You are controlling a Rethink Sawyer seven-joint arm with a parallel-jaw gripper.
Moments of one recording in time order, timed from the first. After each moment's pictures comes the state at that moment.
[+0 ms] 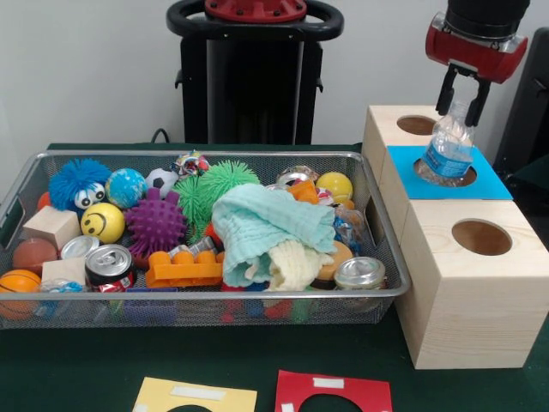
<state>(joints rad) 0.30 -0.66 -0.33 1.63 0.38 0.81 2.22</state>
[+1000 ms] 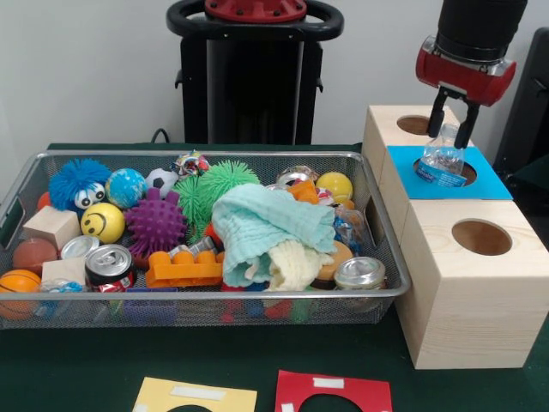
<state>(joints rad) 0.30 -0.62 -0.33 1.65 0.40 0.70 2.22</state>
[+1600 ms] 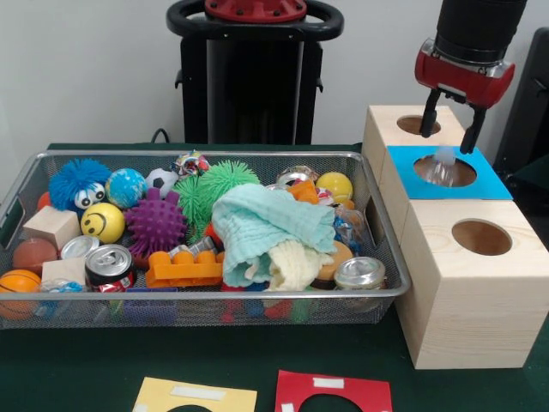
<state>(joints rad) 0.30 -0.62 -0.33 1.66 0.40 0.69 2.22</state>
